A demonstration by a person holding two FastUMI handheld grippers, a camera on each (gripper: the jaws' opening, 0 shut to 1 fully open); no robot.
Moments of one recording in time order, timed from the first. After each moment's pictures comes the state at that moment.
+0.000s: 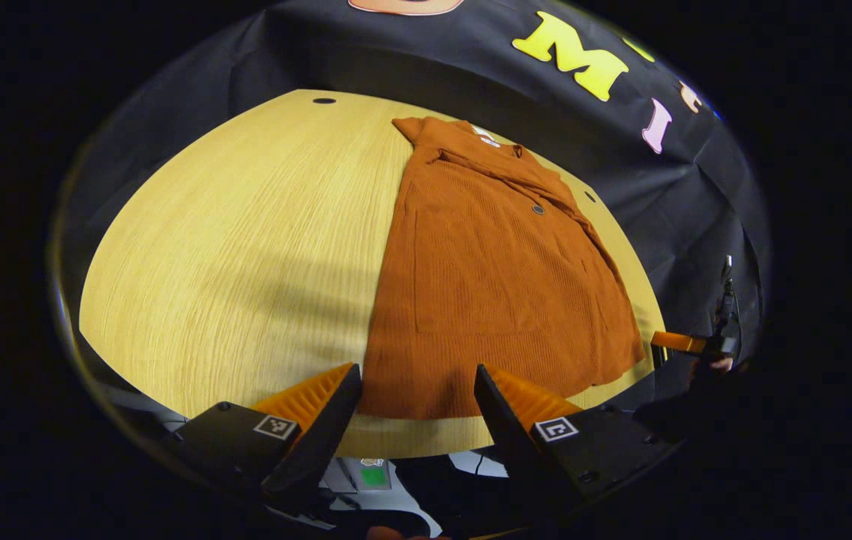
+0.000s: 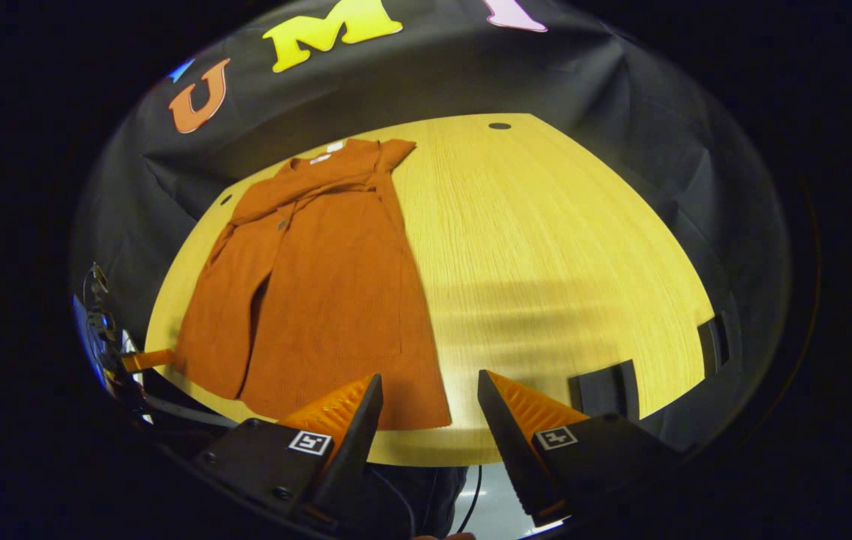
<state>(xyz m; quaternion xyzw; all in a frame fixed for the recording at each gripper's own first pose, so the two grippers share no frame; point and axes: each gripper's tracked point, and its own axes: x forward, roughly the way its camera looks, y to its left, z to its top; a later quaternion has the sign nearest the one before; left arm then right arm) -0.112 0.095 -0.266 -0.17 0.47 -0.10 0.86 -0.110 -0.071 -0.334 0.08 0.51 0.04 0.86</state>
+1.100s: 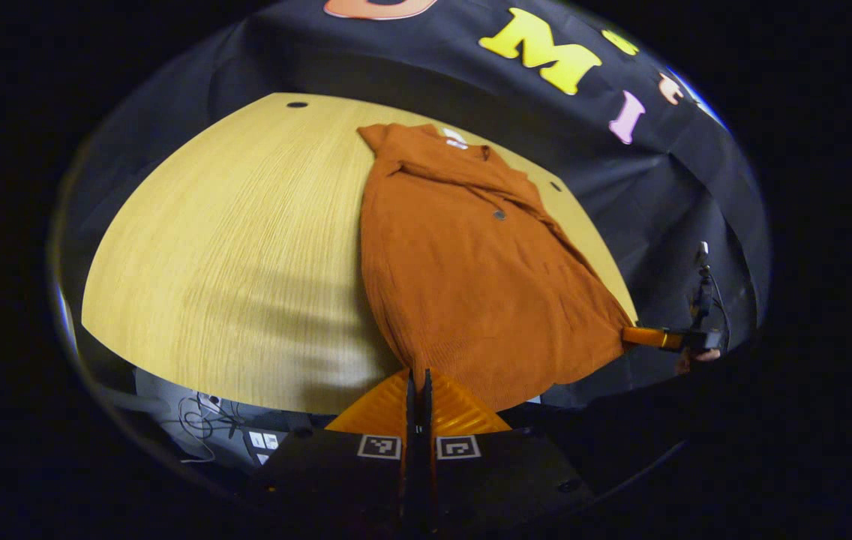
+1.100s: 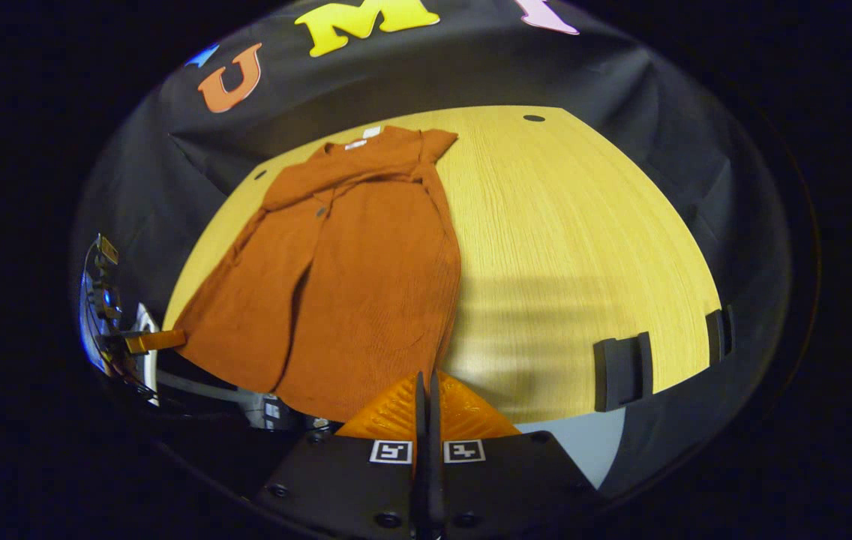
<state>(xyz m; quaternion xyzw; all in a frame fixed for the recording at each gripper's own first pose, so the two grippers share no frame) -0.155 0.077 -0.209 -0.13 0.45 -0.18 0.87 -0.137 -0.049 -0.260 0.11 0.51 0.09 0.85</state>
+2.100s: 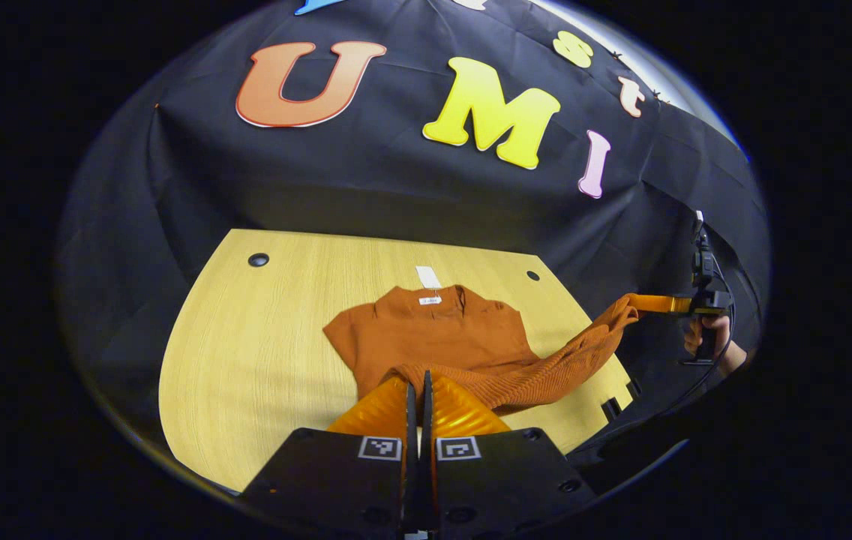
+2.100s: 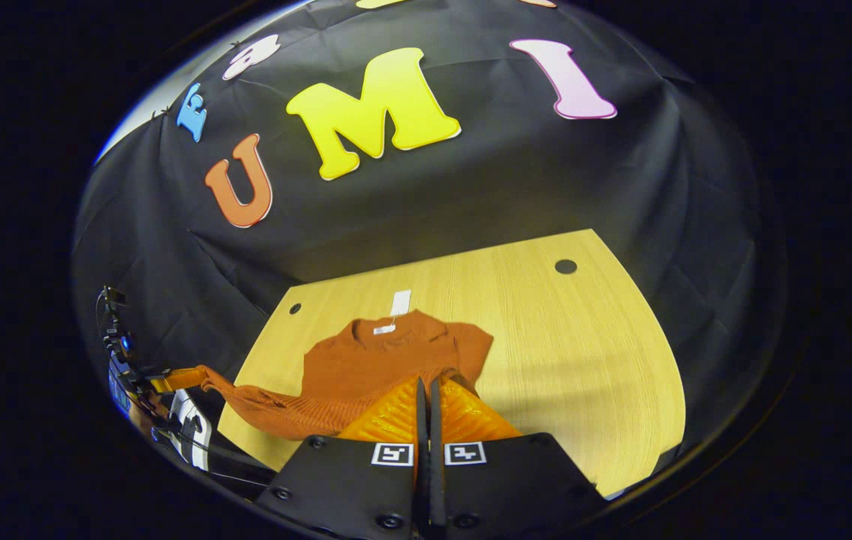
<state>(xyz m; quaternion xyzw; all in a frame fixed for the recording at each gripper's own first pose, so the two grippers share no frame) 0.056 0.073 -0.054 -0.09 0.34 -0.18 0.92 0.137 -0.034 -0.083 0.14 0.37 0.12 0.91</state>
